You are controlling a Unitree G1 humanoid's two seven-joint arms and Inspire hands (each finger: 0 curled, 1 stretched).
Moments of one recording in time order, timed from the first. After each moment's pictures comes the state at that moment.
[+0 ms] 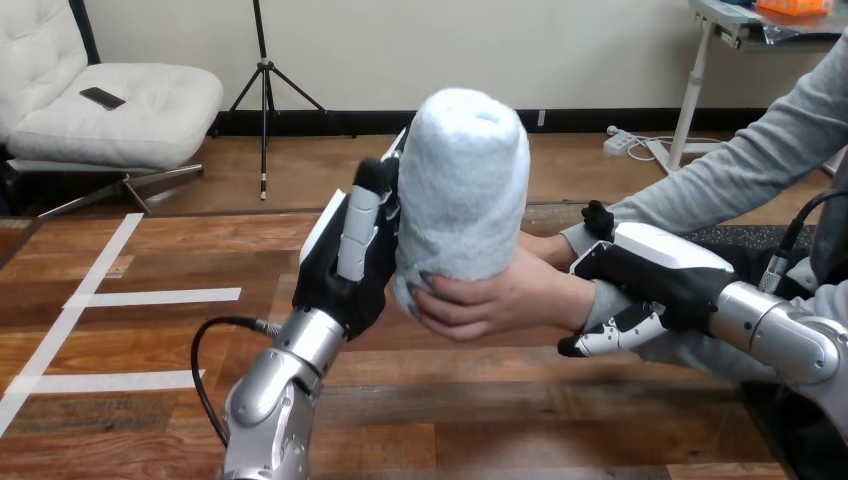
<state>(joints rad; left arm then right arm) -0.49 -0.02 0.11 0.88 -0.27 -0.56 -0.58 -0.61 -0.63 0.34 0.94 -0.43 -0.61 0.27</state>
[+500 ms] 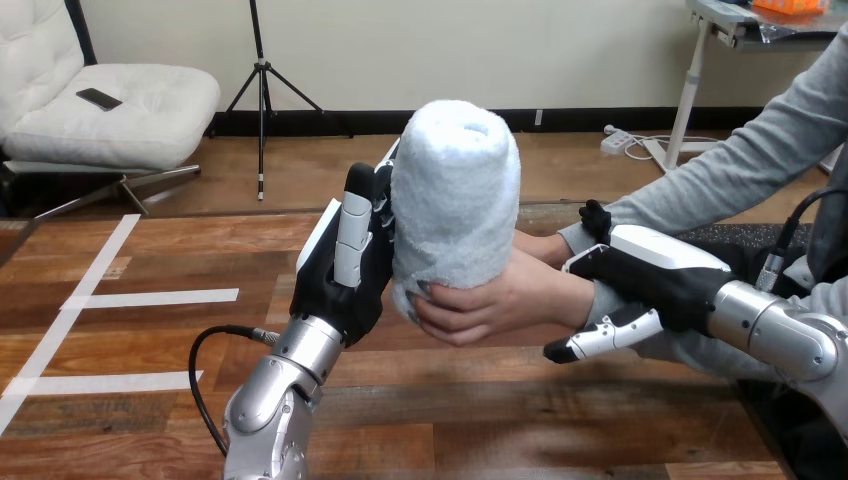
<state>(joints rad) -0.48 -0.02 0.11 0.88 -0.27 -0.56 -0.56 -0.61 -0.63 0.34 0.92 -0.43 -0.59 0.30</state>
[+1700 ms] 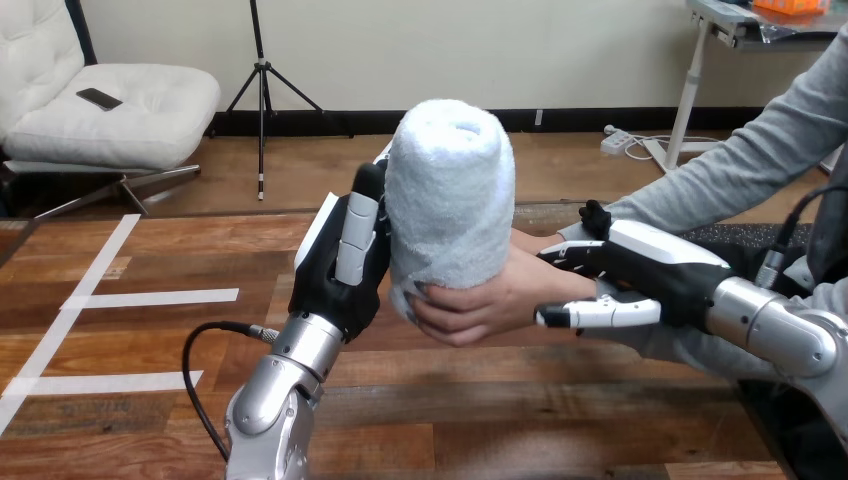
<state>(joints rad) -0.46 -0.01 0.09 0.86 -0.19 -0.64 -0.49 -0.58 -0.63 0.31 0.84 -0.37 -0.53 0.34</state>
